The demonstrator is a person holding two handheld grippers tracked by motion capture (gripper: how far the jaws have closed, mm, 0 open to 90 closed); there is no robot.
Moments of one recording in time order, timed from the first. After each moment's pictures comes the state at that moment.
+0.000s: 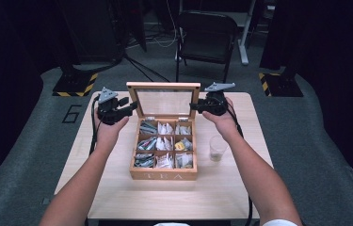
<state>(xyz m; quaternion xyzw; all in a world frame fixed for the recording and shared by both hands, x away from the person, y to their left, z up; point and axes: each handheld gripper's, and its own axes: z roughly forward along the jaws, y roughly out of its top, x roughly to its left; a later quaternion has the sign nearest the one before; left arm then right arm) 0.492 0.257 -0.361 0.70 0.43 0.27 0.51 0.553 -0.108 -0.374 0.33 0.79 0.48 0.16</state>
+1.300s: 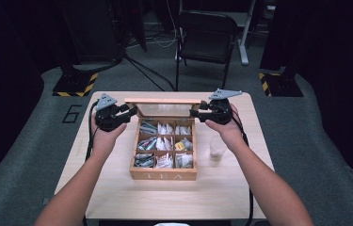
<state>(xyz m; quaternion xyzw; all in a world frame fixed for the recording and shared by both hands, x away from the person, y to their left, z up) 0.468 0.260 -0.365 0.71 0.40 0.25 0.51 0.508 -0.115 -0.362 0.31 0.79 0.51 0.16</state>
